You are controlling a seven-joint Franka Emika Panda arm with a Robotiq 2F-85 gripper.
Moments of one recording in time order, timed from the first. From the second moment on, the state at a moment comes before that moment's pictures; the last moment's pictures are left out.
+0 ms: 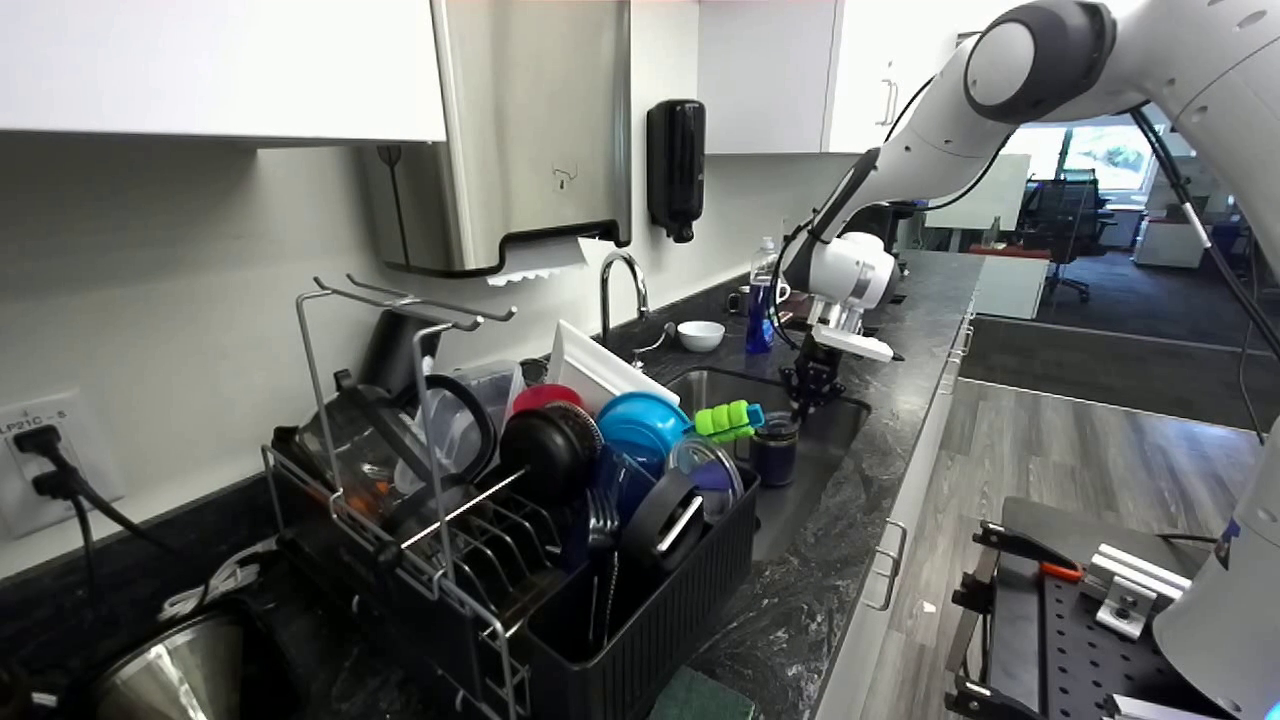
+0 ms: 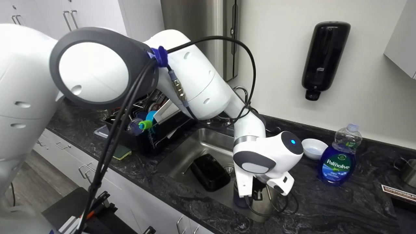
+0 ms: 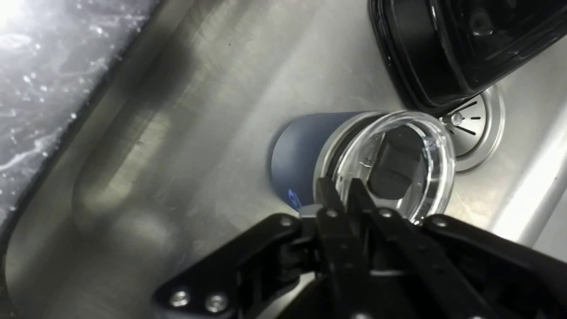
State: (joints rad) arm -0.57 0.77 -0.11 -1.78 0.60 2.35 -0.22
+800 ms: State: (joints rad) arm -0.57 0.80 -0.05 -1.79 0.70 2.44 -0.26
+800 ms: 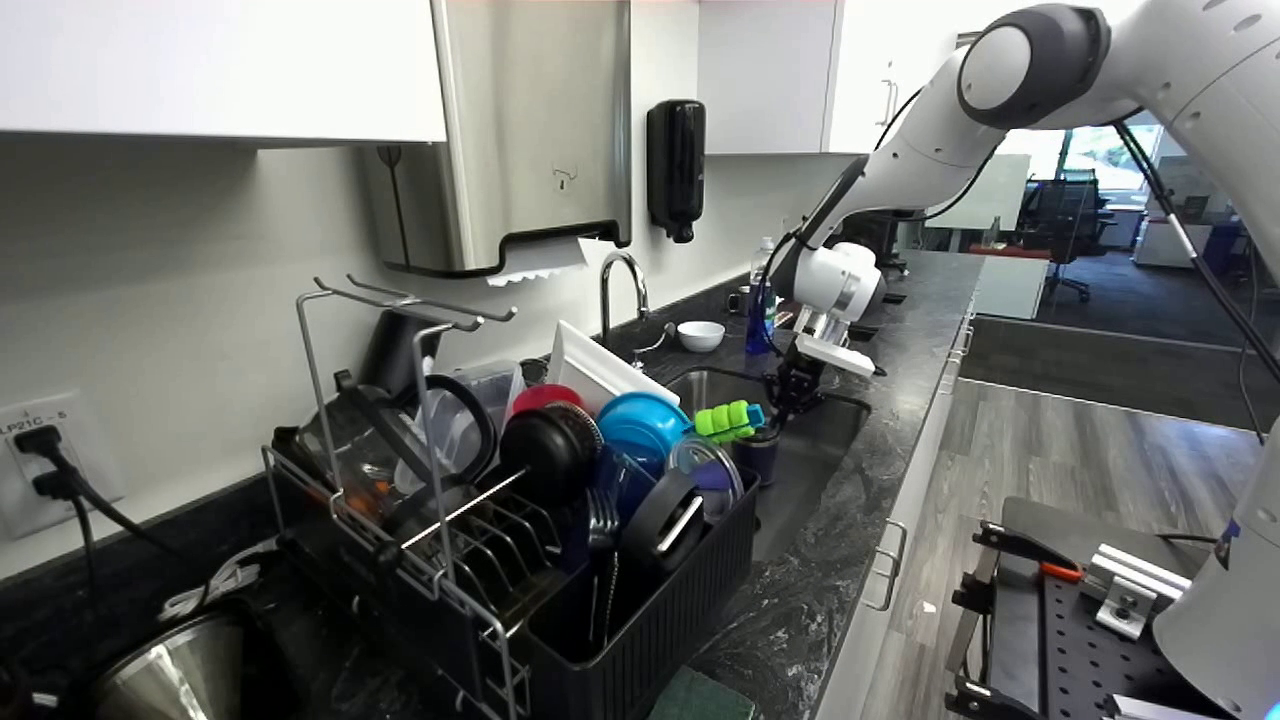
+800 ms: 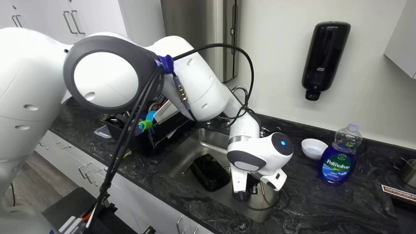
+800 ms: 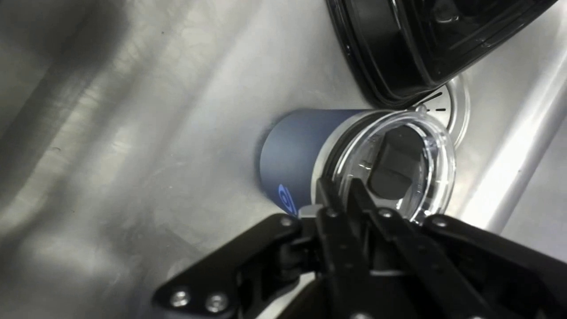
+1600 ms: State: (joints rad) arm -0.57 0.80 -0.05 -1.80 0.79 2.48 -0.33
